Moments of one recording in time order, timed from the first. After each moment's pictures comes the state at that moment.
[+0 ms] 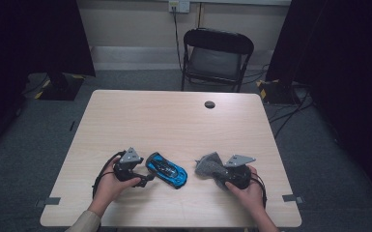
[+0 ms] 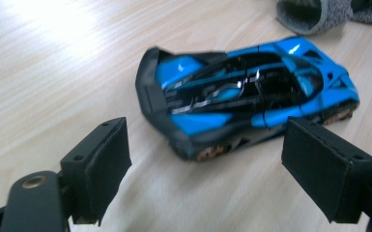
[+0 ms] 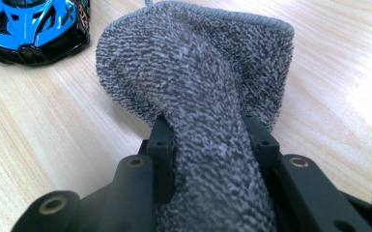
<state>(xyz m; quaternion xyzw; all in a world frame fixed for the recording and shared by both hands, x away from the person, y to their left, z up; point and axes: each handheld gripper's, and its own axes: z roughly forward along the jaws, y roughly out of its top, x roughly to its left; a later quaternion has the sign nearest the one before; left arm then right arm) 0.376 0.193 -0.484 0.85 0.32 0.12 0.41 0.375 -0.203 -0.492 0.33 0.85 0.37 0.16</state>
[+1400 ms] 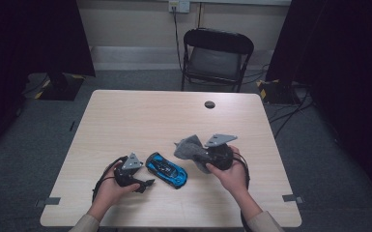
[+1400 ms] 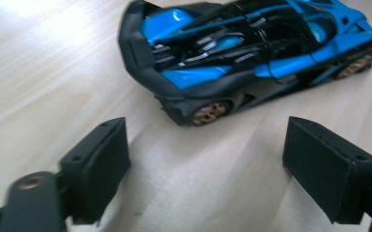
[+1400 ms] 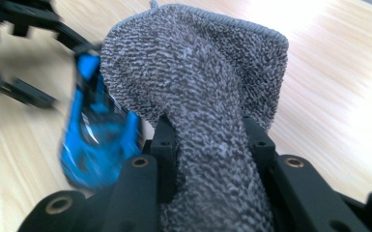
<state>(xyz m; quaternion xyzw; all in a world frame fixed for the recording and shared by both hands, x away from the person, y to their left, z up) 0.374 0.190 -0.499 0.86 0.29 0.13 0.39 0.399 -0.131 -0.419 0.30 0.85 0.40 0.15</state>
